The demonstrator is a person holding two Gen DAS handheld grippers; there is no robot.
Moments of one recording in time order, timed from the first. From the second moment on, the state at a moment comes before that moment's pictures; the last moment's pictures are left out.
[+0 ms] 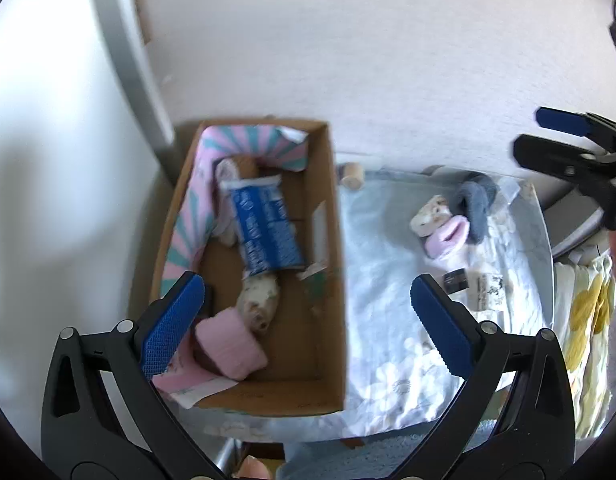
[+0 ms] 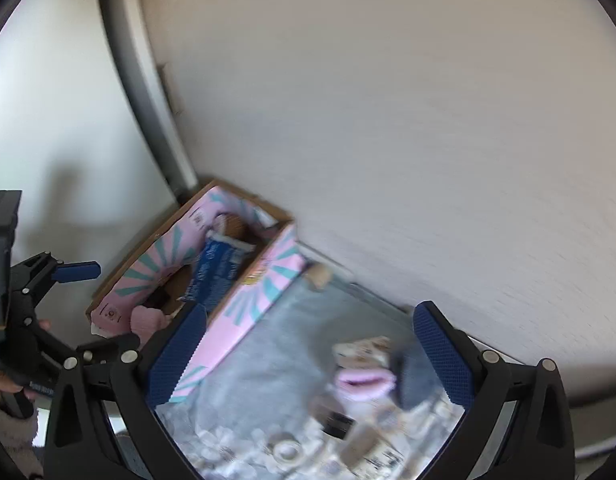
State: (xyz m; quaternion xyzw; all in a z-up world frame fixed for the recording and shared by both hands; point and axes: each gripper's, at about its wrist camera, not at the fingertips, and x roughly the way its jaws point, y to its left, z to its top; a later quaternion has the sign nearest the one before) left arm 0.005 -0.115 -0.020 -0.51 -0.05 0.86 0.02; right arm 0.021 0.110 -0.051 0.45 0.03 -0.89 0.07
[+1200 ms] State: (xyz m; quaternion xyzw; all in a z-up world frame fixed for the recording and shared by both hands) left arm -0.051 0.099 -0.136 -0.41 0.12 0.88 0.20; right arm 0.166 0.208 -0.237 0.47 -0.11 -0.86 -0.16
